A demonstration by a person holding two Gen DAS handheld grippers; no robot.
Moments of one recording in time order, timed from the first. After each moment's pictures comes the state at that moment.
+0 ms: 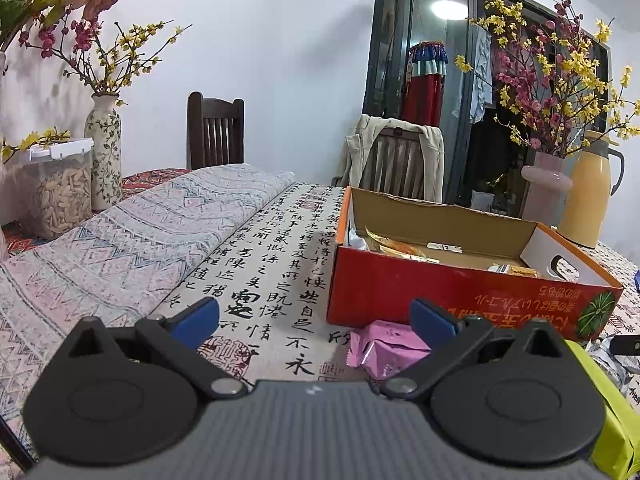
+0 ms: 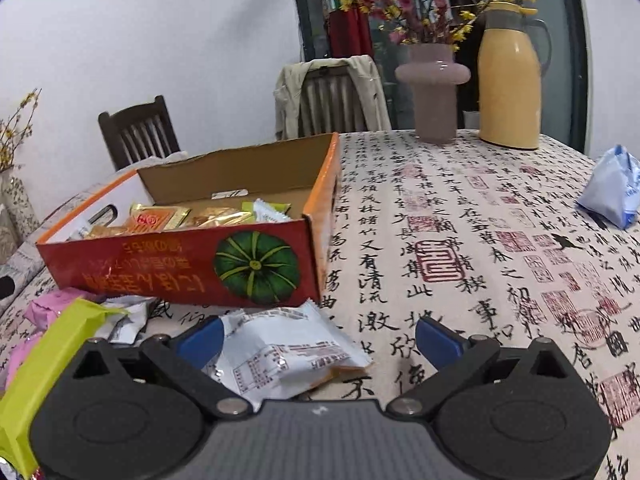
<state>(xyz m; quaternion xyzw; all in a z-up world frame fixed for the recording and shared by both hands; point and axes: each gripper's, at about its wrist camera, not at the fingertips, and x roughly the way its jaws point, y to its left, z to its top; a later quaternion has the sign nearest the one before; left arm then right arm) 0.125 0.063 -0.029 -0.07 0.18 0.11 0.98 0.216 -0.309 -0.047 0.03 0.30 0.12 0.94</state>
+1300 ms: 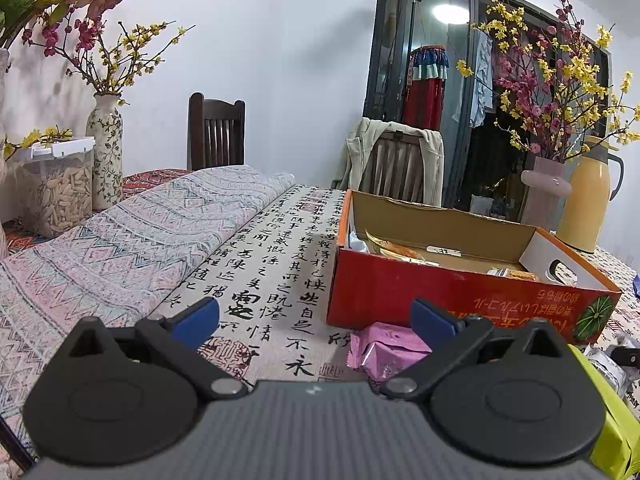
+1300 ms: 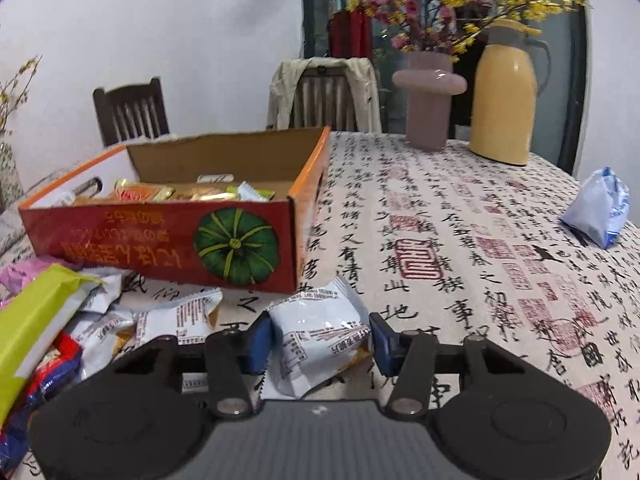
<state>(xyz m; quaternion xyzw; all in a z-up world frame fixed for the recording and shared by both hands) 0.124 0.063 -0.030 -0.07 0.17 0.11 0.98 0.206 -0.311 -0.052 -0.02 0.29 0.10 0.95</state>
